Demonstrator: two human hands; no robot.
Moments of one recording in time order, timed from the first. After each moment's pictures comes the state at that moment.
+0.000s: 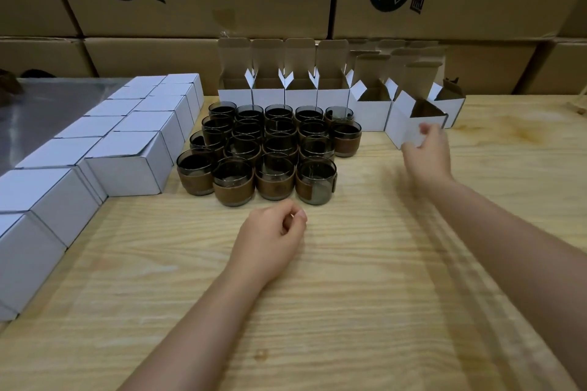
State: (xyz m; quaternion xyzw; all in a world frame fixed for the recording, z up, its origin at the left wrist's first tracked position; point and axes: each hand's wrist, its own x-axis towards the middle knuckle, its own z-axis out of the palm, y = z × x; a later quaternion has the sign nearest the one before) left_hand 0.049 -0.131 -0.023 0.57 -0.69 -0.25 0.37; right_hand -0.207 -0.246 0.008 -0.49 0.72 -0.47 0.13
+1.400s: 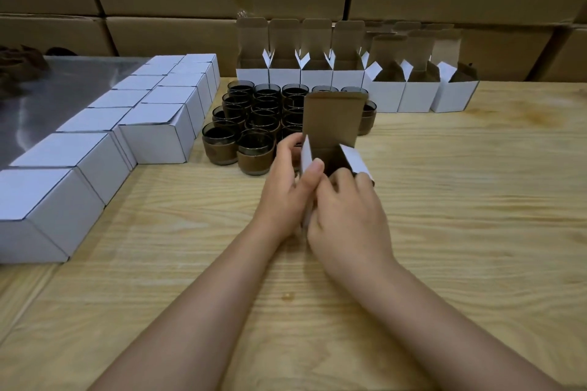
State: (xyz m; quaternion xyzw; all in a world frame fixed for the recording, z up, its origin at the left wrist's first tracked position) left_hand 0.052 -0.133 -0.022 0.42 -0.66 -0.32 0.54; right_hand -0.043 -0.068 0.005 -0.75 0.61 -0.25 -0.10
